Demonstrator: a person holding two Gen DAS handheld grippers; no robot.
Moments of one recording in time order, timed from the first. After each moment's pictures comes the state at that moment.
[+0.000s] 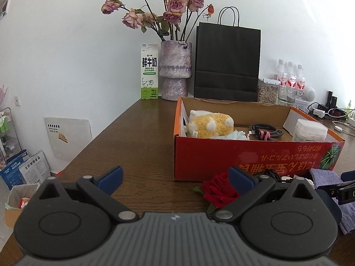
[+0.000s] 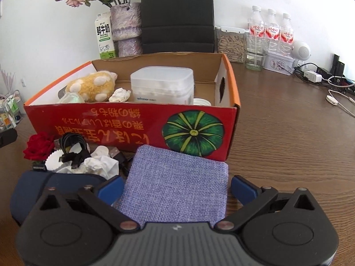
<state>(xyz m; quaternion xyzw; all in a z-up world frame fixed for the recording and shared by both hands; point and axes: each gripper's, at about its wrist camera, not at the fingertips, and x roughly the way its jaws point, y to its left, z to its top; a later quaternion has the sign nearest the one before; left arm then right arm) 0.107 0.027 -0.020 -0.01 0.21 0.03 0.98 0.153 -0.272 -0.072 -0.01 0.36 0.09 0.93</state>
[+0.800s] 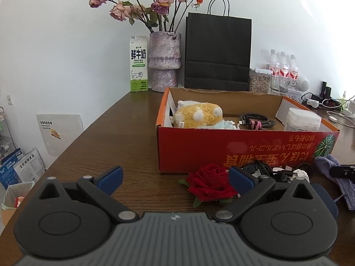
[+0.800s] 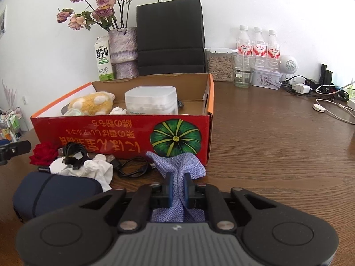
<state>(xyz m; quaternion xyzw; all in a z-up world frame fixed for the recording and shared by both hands) 0.116 0.010 -0.026 -0.01 0.24 0.00 0.97 0.122 -0.300 -0.067 0.02 0.29 0.09 0.95</state>
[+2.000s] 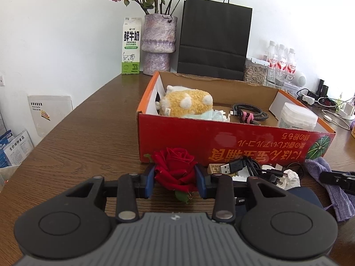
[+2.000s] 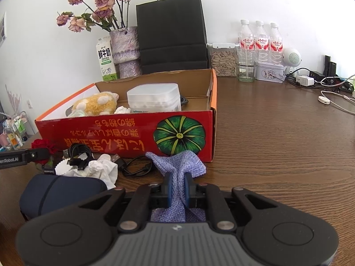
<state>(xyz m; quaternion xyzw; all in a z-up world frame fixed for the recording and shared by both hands) 0.132 0.004 -0.029 -0.04 0.28 -0.01 0.96 0.124 -0.302 -0.070 0.04 0.30 0.11 0.95</state>
